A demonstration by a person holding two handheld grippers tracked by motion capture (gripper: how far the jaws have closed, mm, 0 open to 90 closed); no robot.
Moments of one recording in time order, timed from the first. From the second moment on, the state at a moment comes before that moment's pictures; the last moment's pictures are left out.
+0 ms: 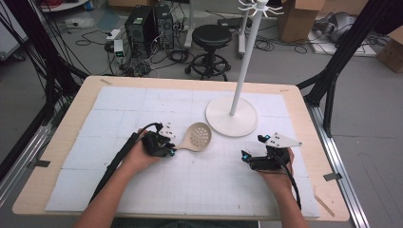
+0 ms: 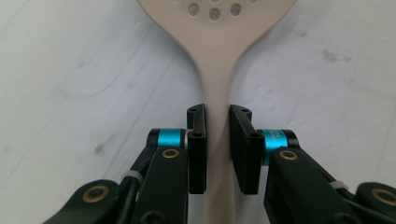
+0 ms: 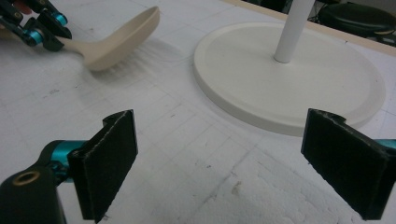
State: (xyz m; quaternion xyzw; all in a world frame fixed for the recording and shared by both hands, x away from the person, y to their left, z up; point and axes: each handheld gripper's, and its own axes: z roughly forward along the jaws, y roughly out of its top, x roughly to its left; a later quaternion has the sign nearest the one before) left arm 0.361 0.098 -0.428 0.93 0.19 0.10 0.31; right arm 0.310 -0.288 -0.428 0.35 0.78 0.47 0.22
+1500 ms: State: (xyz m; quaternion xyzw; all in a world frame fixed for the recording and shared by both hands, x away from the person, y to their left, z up) left arm 0.329 0.149 -0.428 0.94 0.16 0.05 0.31; right arm 0.310 -0.287 -0.428 0.34 0.78 0.47 0.22
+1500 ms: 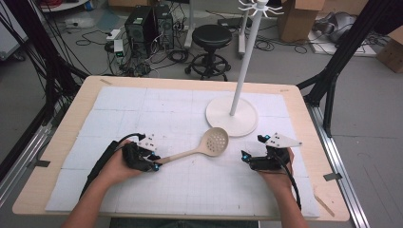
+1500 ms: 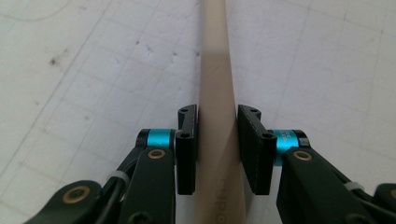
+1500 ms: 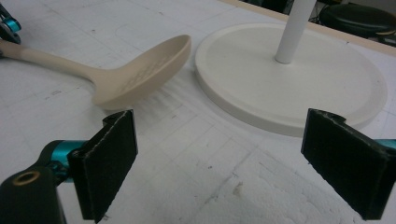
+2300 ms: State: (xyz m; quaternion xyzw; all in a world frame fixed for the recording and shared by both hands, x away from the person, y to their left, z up) left arm 0.338 0.076 -0.425 0.94 0.09 0.05 0.31; right arm 0.305 -0.292 -0.418 0.34 0.76 0.50 0.24
